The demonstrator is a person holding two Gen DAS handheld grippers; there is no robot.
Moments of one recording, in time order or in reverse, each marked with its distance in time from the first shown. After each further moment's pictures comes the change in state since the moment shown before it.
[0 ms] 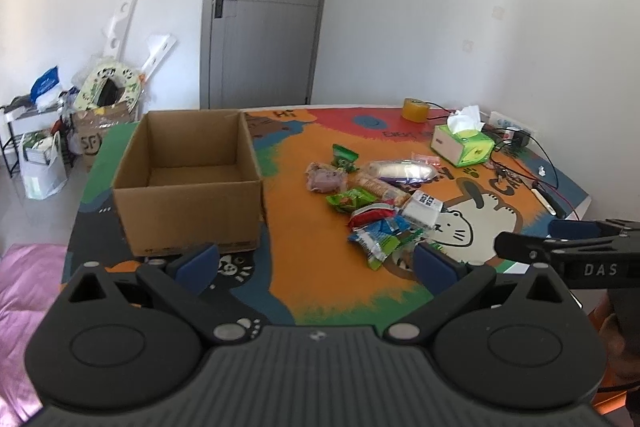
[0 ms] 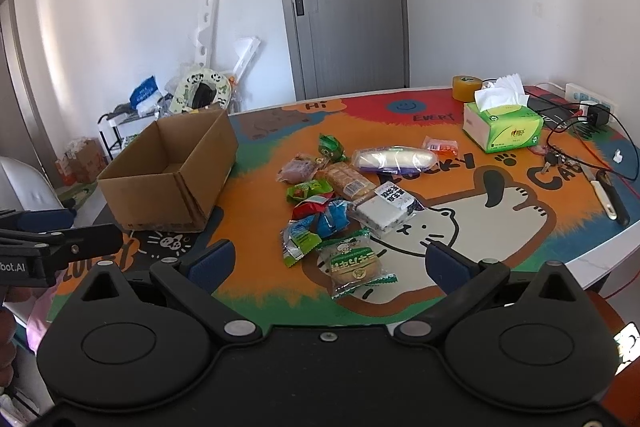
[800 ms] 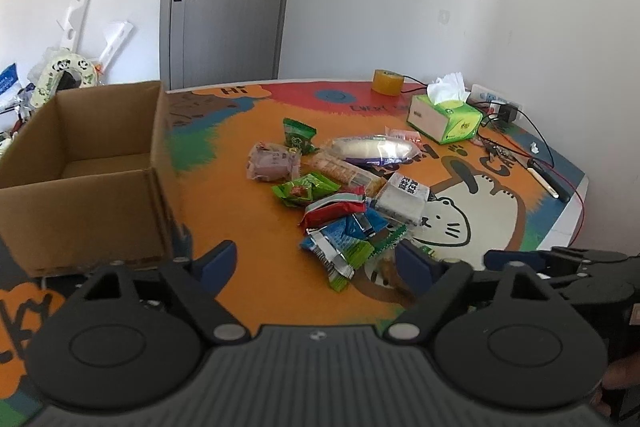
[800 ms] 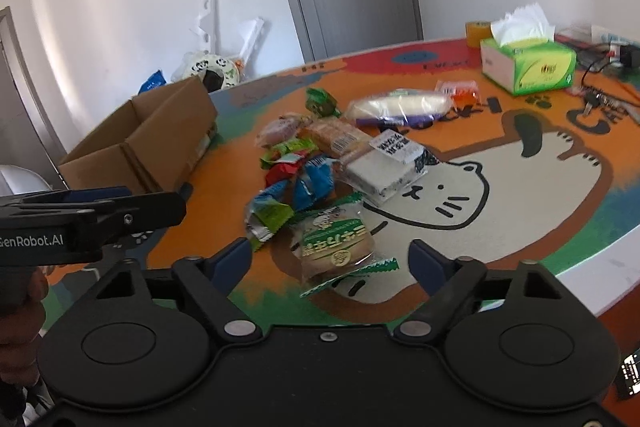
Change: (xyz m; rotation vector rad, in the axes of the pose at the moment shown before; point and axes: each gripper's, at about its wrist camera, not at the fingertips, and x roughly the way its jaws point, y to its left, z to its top) left arm 0.107 -0.030 -0.008 0.033 0.054 -0.087; right arm 0.091 -0.044 -0.033 0.075 0.064 0.090
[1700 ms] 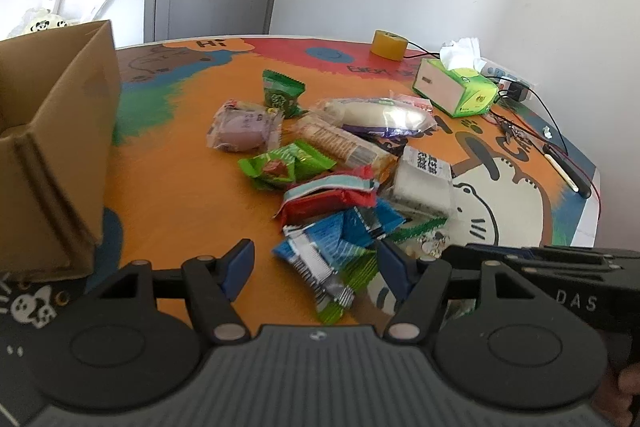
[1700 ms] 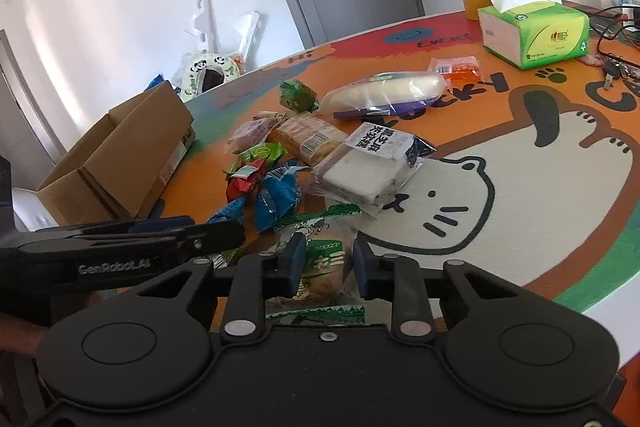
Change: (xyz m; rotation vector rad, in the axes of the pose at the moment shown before) left arm 0.086 -0.001 0.002 -0.034 0.099 -0.043; right arm 0.042 -0.035 0.014 0.067 0.041 0.048
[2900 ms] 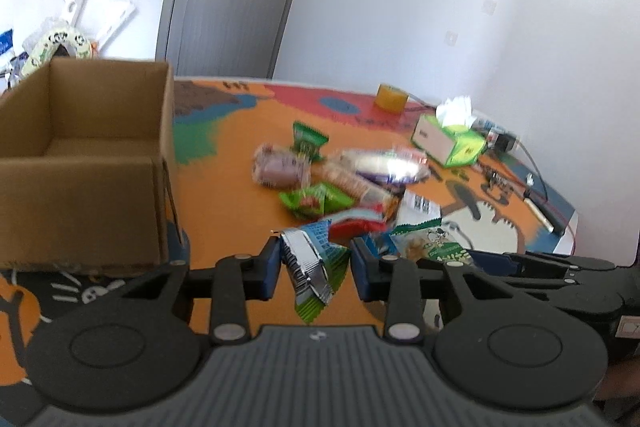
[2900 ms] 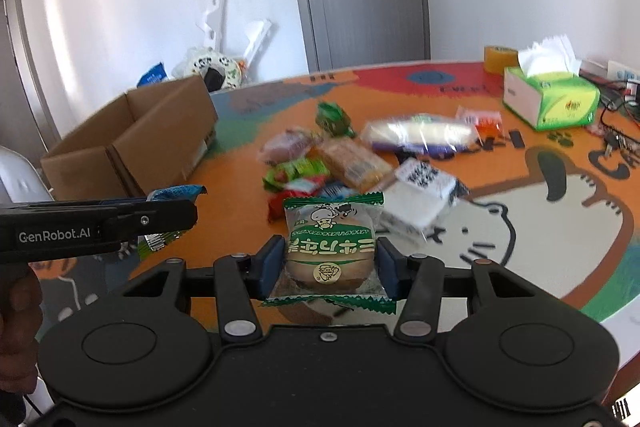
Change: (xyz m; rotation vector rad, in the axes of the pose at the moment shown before) left arm -0.072 0.032 -0.005 -0.070 -0.140 -0.031; right arm -0.013 0.063 0.000 -0.165 -0.074 -0.078
